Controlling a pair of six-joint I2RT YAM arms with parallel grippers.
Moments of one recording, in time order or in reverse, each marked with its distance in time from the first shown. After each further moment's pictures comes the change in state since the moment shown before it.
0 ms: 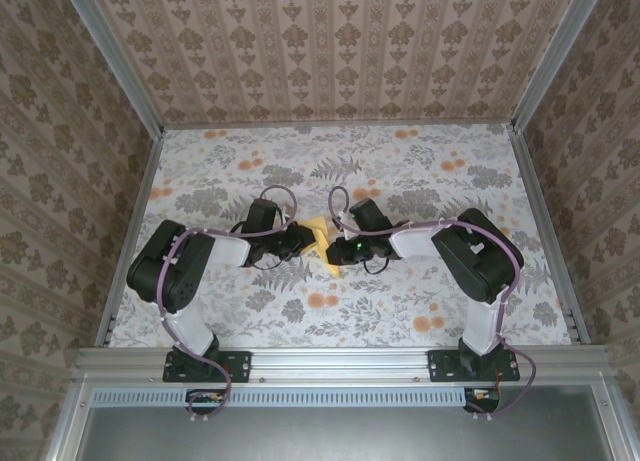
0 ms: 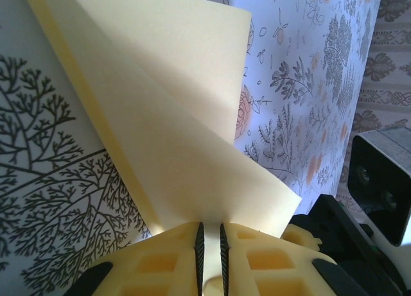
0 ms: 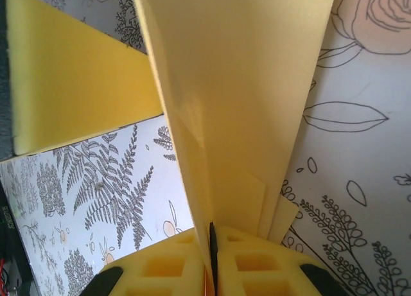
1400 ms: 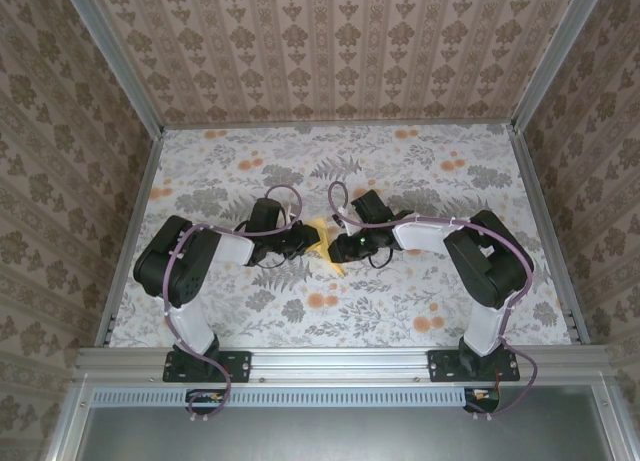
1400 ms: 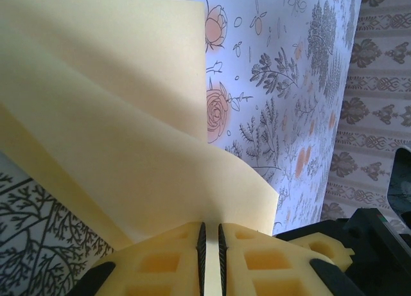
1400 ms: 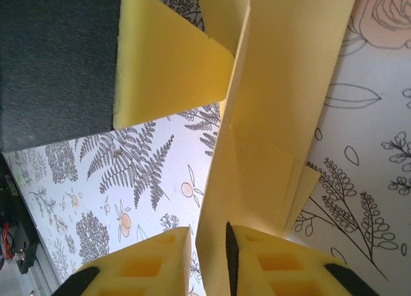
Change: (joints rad) left arm -0.014 0.049 0.019 0.061 0.042 0.001; right arm -0.023 -0.061 0.077 -0.240 -0.021 -0.129
